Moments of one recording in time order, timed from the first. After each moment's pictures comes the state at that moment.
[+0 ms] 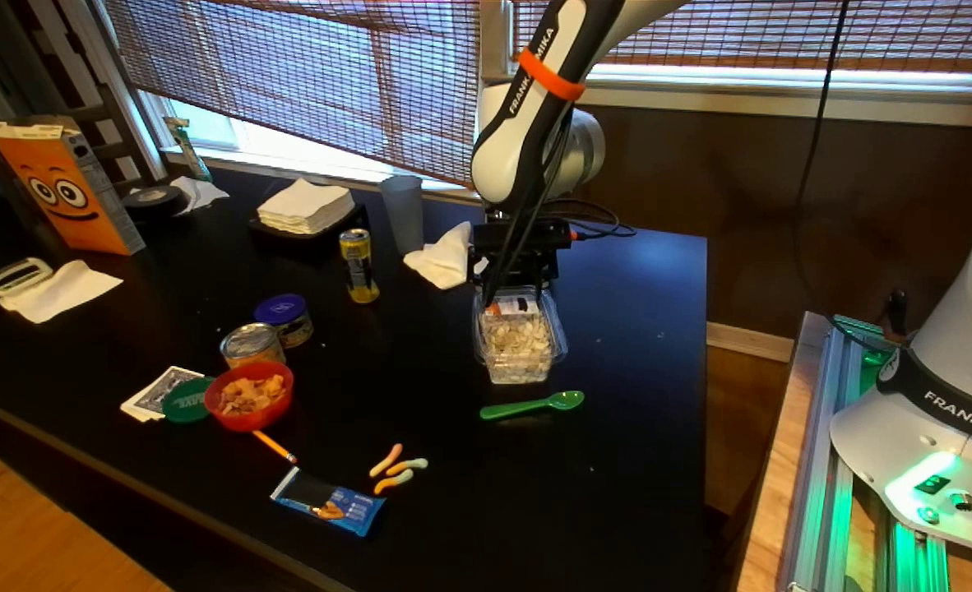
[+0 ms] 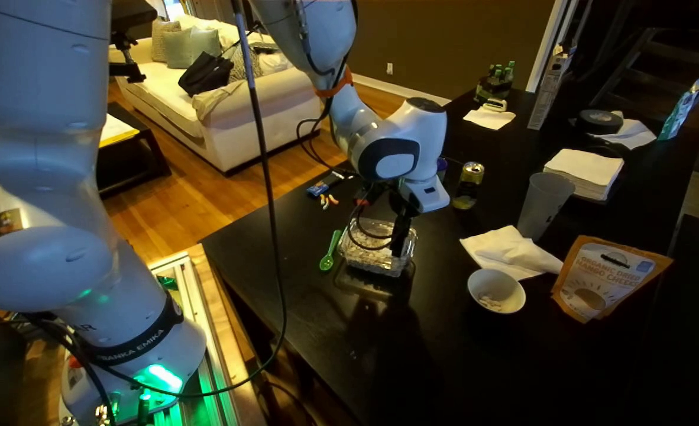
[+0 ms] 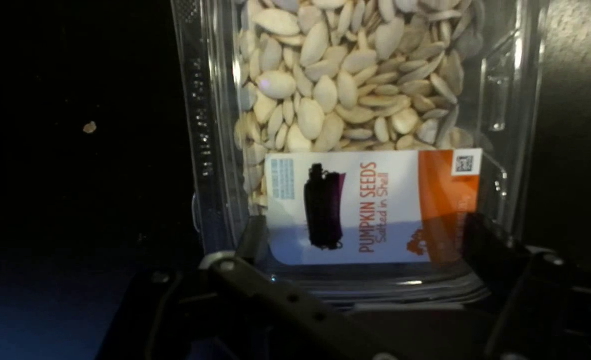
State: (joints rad) arm 0.16 0.47 -0.17 -2.23 0.20 2.66 0.73
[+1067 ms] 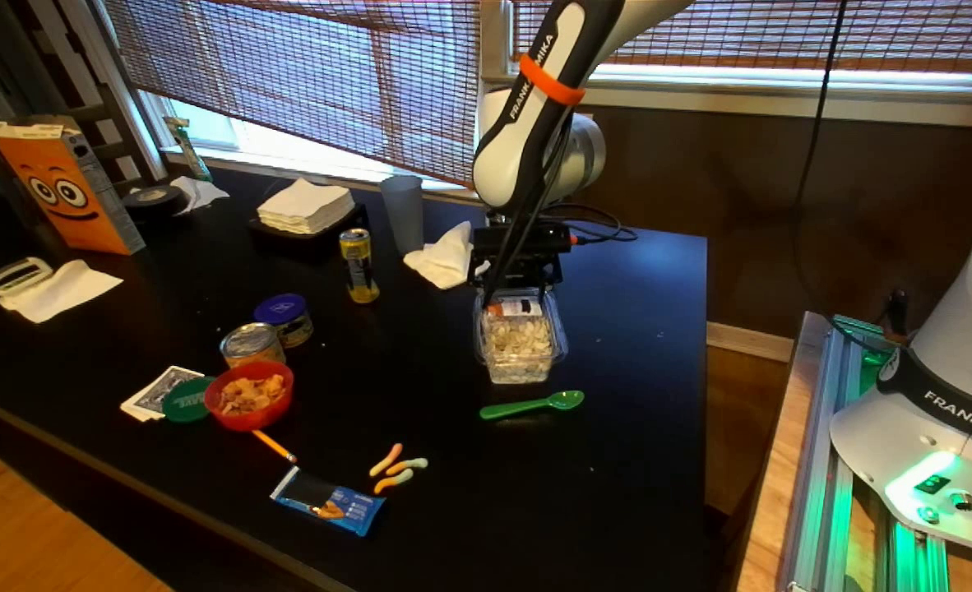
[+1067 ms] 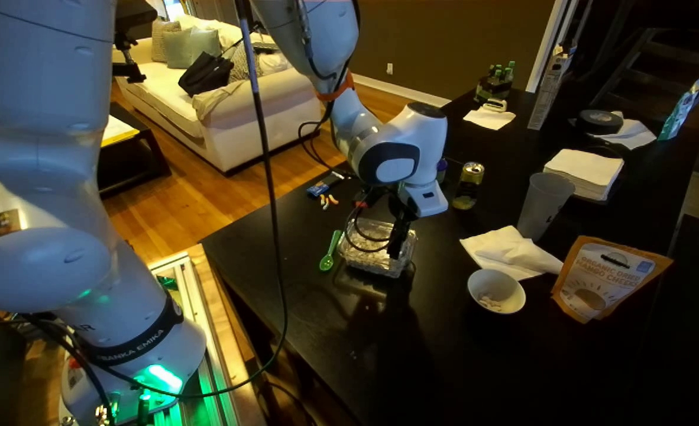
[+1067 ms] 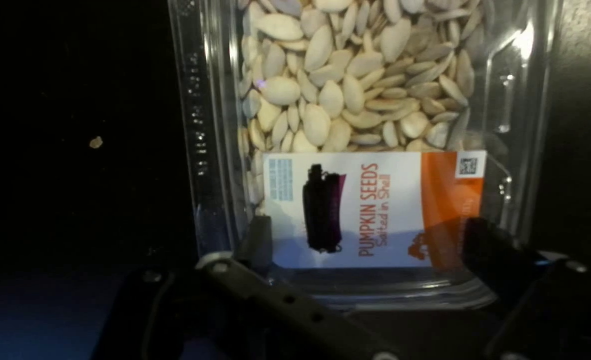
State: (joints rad) arm 0.15 0.48 -0.16 -2.23 0.20 2.66 0.76
